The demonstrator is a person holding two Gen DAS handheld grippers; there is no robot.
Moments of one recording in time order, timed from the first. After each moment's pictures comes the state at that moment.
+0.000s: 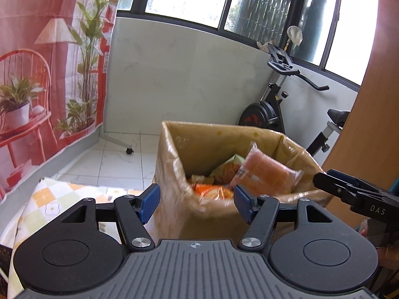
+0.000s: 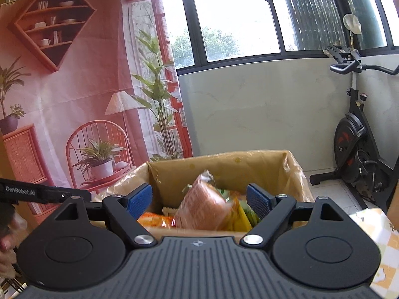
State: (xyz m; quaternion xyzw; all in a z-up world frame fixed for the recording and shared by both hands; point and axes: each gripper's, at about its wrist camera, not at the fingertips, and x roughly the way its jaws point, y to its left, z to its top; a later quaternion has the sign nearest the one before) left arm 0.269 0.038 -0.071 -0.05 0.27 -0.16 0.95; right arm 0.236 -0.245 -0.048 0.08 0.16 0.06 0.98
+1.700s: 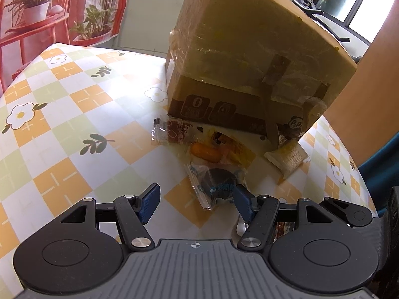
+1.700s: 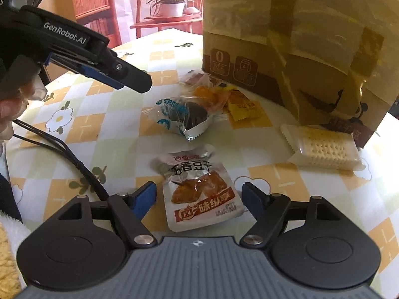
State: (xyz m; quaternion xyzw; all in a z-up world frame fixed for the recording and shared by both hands) left arm 0.177 0.038 -0.223 -0.10 0.42 -0.14 0.89; right arm 0.125 -0.159 -0.229 -0.09 0.41 0.20 0.88
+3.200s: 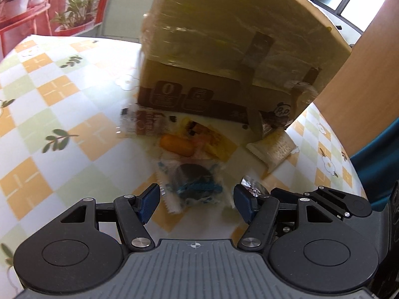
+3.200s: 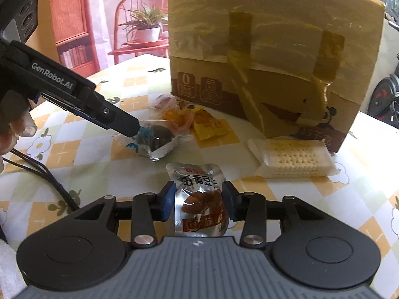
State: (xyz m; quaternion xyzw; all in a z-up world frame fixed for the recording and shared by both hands) left arm 0.196 0.002 -0.237 -0.10 0.45 -0.18 0.87; right arm 0.126 -0.178 -0.222 -0.07 0.36 0.15 0.92
